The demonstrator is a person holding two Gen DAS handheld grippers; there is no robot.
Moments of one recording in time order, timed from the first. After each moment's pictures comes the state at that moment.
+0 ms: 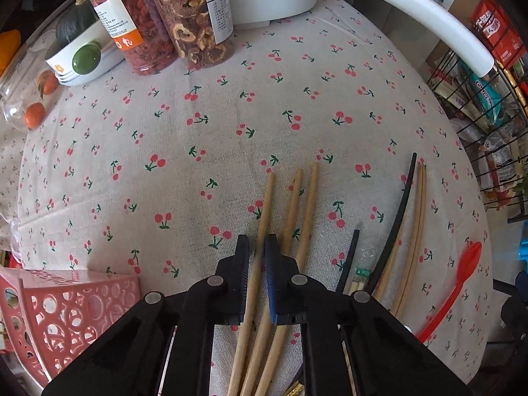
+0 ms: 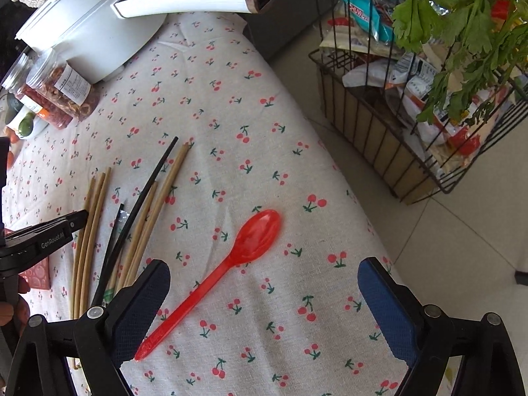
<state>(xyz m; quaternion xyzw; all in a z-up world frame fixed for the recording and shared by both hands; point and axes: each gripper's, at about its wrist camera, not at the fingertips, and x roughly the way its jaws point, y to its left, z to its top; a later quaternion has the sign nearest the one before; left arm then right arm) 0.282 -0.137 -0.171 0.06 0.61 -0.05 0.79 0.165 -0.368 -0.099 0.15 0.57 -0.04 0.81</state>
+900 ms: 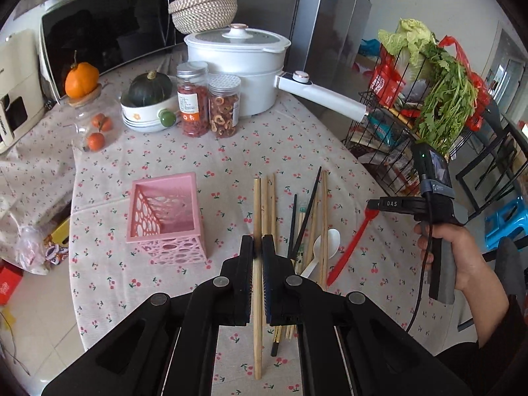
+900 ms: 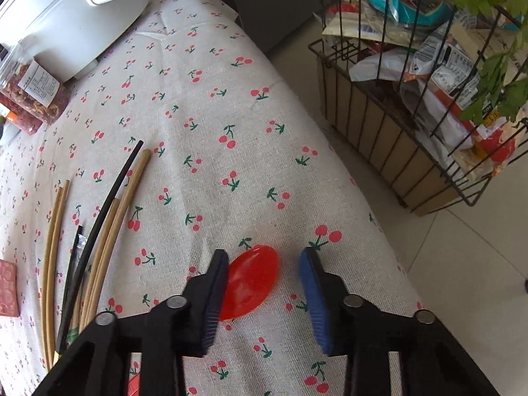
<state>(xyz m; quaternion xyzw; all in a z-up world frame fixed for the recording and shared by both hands) 0.101 -0.048 -0.020 0.01 0.44 -0.15 0.88 0.193 -0.377 -0.148 0.16 0.57 -0.05 0.81</state>
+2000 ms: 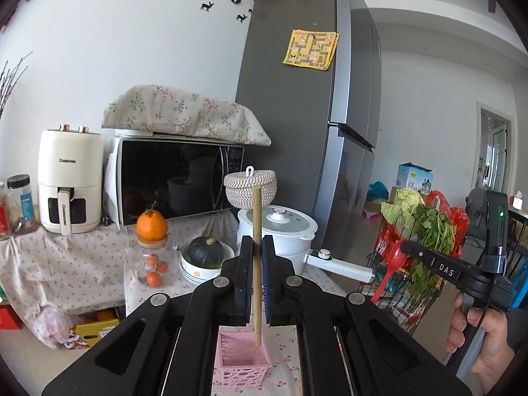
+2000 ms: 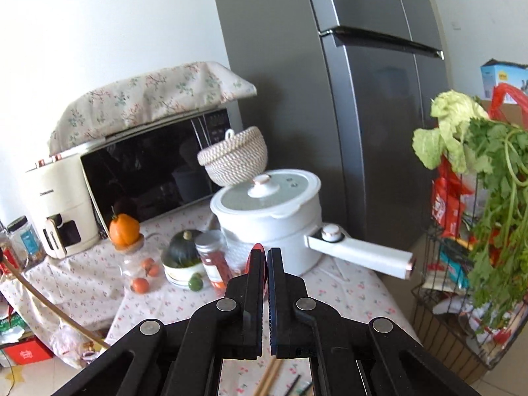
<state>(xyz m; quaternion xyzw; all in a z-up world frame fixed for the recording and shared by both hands) 0.061 0.050 0.087 -0.05 0.12 -0.11 0.99 0.104 -0.224 0.085 0.10 0.17 0.07 0.98</state>
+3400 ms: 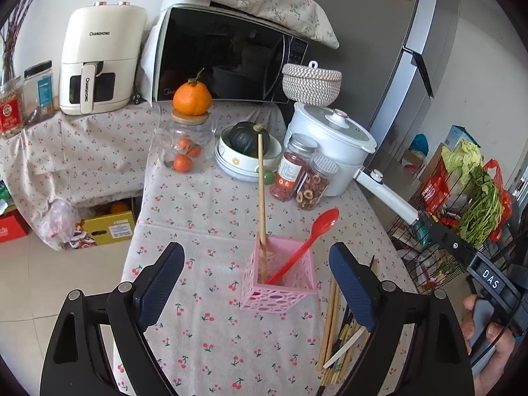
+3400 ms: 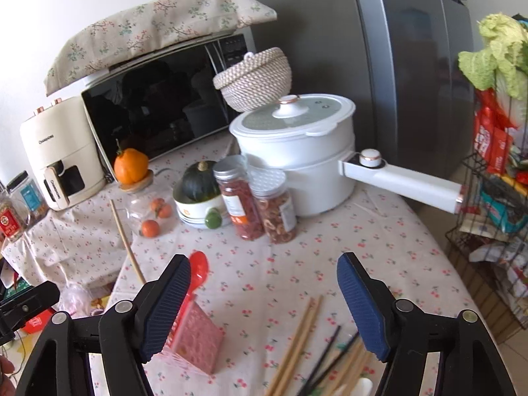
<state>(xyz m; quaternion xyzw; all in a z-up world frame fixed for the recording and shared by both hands) 0.109 0.076 -0.005 -0.12 0.34 -0.03 0.93 0.132 -0.211 0.021 0.10 0.30 0.09 0.94</state>
